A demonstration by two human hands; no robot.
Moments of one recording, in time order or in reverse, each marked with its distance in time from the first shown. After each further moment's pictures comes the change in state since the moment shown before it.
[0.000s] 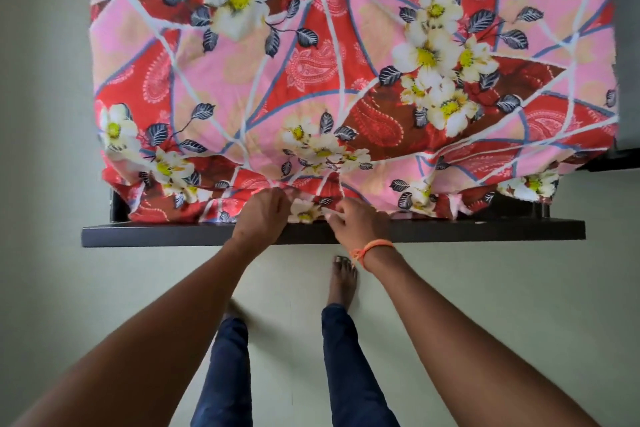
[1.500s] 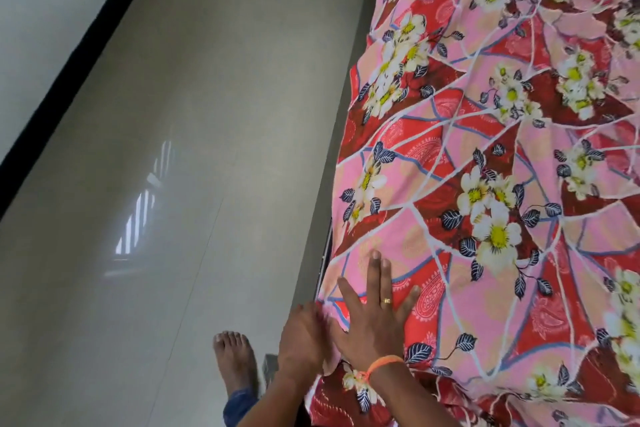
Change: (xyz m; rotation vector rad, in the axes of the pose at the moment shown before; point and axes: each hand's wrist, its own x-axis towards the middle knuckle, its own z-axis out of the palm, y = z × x) left_hand 0.097 -0.302 -0.231 -0.493 -0.081 -0.191; right_hand 0.178 -0.425 0.101 -0.701 0.244 -0.115
